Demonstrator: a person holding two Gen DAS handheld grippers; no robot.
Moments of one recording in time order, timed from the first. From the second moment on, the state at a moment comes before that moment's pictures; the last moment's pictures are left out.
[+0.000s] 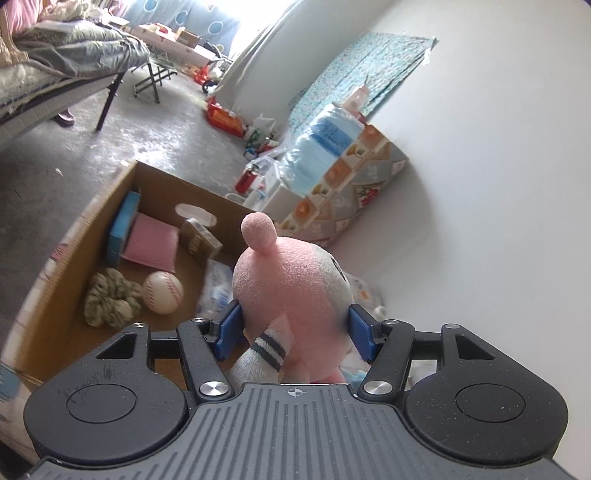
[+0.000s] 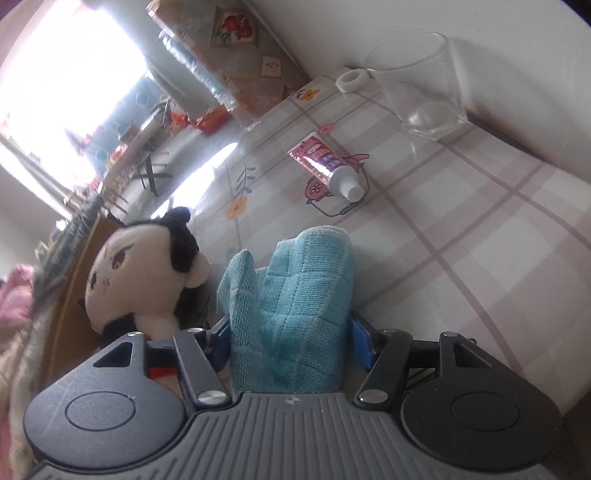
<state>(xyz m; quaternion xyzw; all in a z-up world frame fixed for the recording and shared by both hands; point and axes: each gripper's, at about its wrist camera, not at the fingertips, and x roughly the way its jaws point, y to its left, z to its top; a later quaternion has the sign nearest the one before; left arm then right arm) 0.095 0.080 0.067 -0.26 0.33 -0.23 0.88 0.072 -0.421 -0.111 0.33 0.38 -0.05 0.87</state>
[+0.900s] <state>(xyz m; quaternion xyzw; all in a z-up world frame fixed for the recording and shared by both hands) 0.196 0.105 -0.040 -0.13 0.55 -0.13 0.82 0.041 -0.363 -0.017 0.23 0.25 0.04 0.94</state>
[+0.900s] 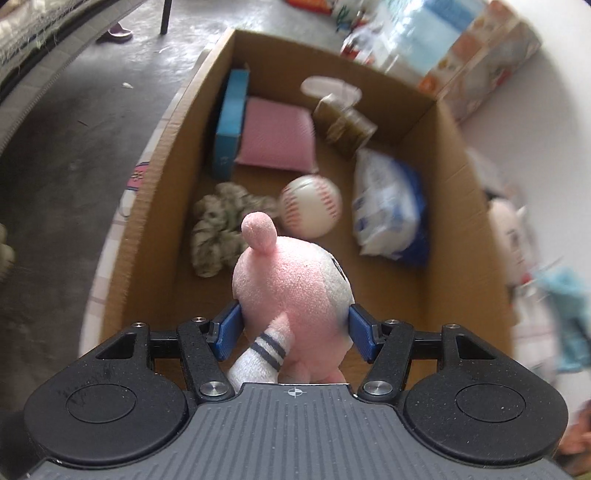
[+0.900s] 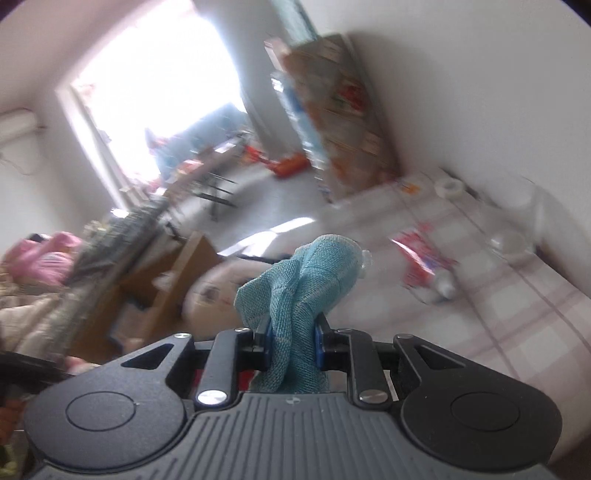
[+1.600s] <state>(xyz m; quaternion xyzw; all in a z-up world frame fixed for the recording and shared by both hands) 0.178 0.057 -0.045 0.10 0.54 -0.11 0.83 0.175 -0.156 -0.002 0.16 0.42 0.29 0.85</state>
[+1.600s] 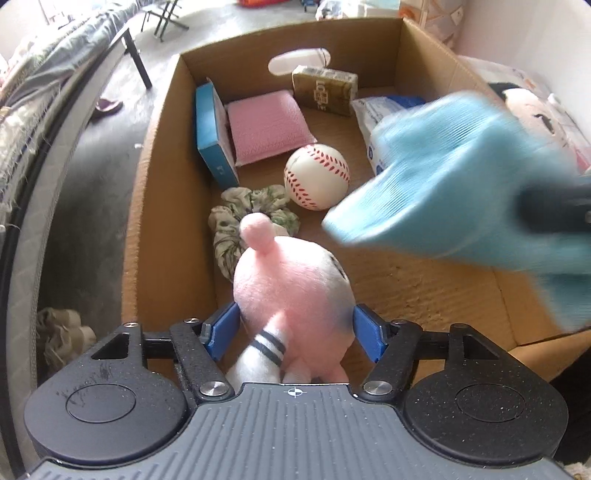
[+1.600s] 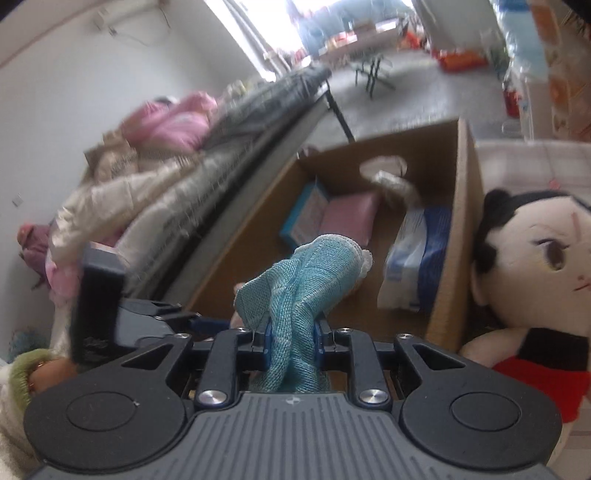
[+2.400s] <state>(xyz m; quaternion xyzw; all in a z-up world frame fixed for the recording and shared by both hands) 0.151 0.113 0.010 0.01 0.40 -0.12 0.91 0.226 -0.081 -0.066 0.09 0.62 0.24 0.74</state>
